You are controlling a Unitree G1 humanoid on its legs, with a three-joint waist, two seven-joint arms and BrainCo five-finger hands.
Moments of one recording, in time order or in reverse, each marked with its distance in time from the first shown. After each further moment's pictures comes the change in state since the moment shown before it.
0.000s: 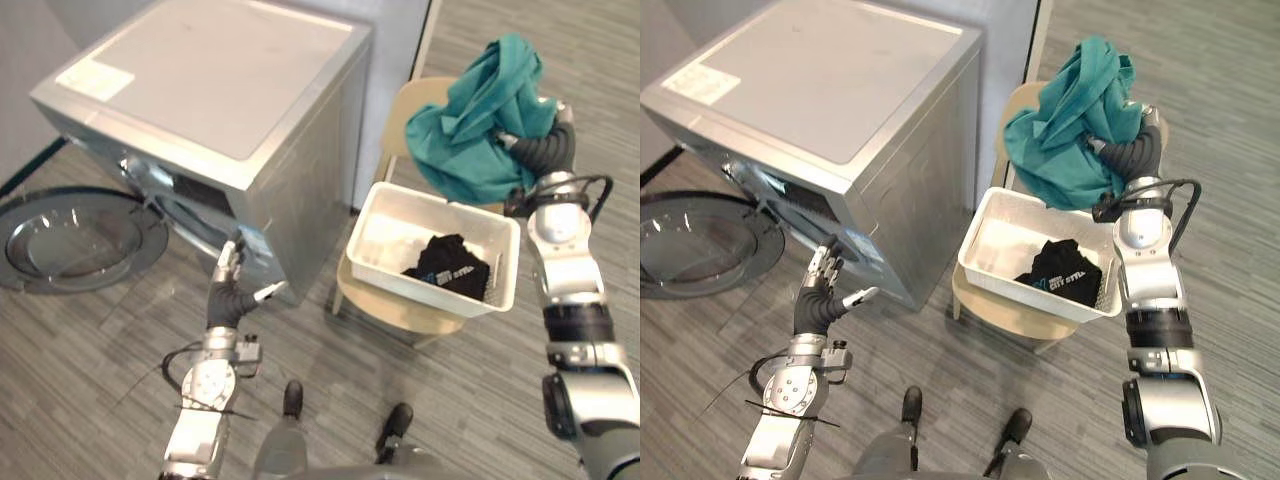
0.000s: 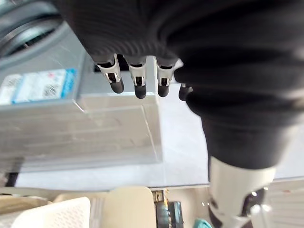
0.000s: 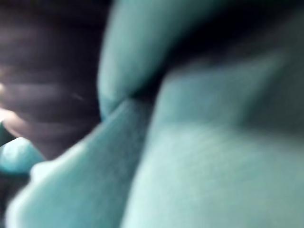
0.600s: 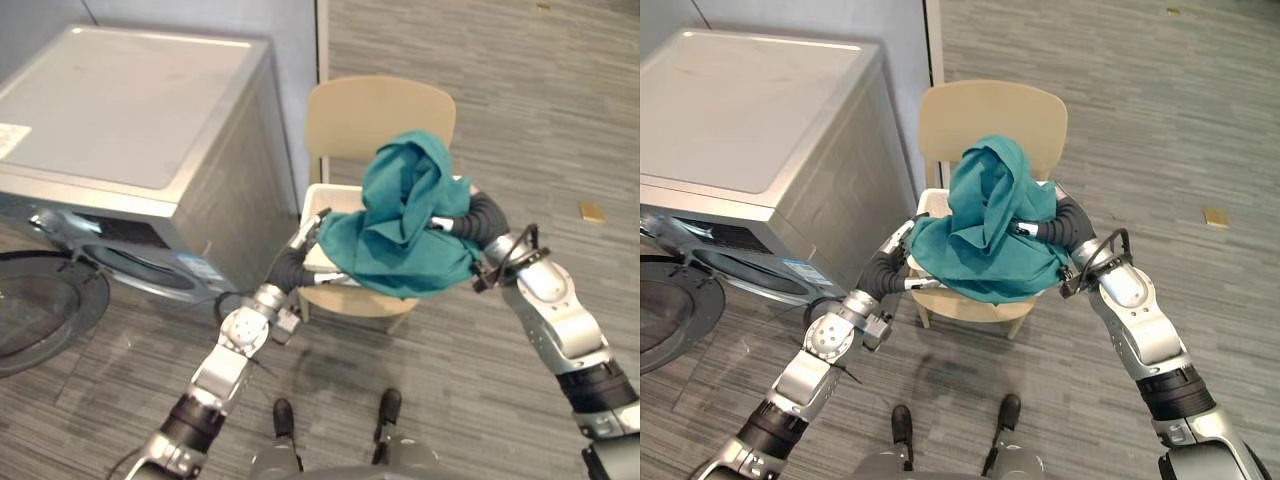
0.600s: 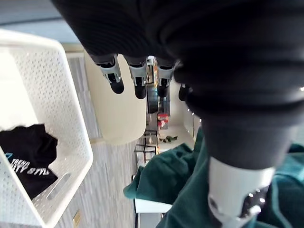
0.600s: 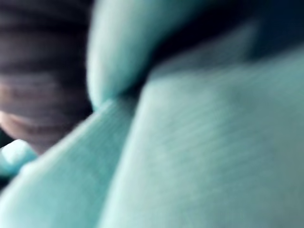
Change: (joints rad) left arm -0.405 0.199 -0.300 0.215 -0.204 0.030 -0.176; right arm 0.177 -0.164 0.240 -0.259 0.541 -0.026 0.329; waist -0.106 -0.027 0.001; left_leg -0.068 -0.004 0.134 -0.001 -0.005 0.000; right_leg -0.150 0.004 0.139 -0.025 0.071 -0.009
